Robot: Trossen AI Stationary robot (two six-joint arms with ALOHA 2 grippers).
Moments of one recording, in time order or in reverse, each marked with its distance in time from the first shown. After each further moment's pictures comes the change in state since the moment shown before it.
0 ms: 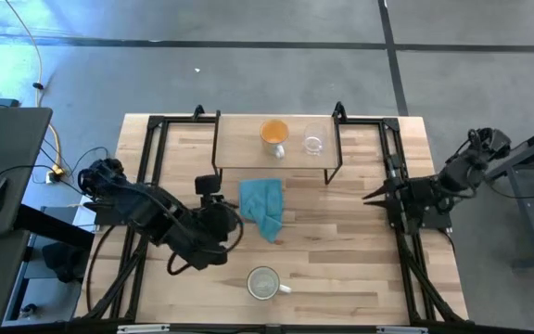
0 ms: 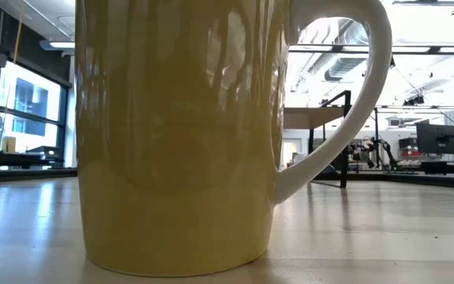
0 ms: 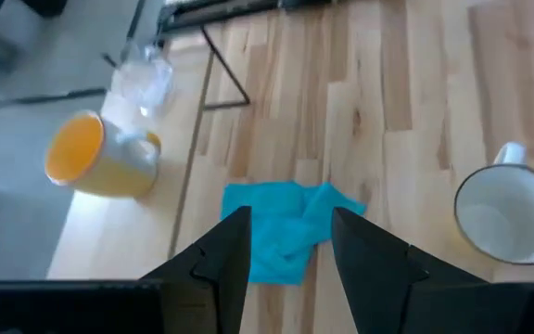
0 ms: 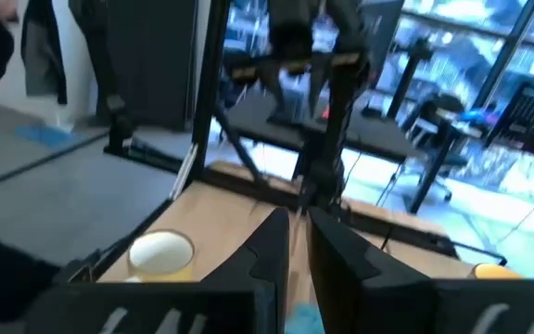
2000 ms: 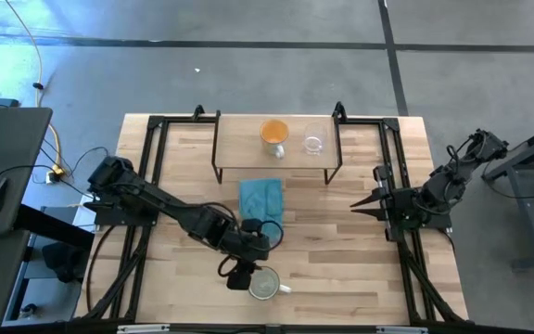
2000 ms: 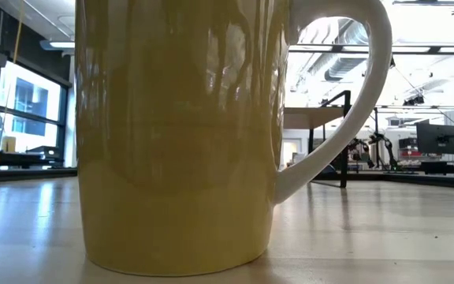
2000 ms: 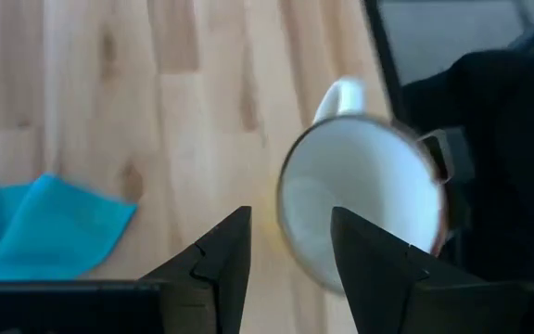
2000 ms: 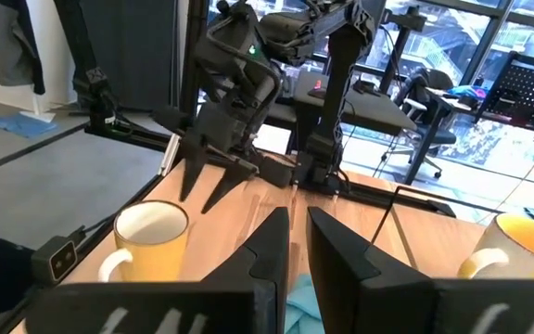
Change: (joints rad) left arm 0.152 -0.005 -0.731 0.900 0.685 0.100; right arm -0.001 -0.018 -0.196 0.139 0.053 0.047
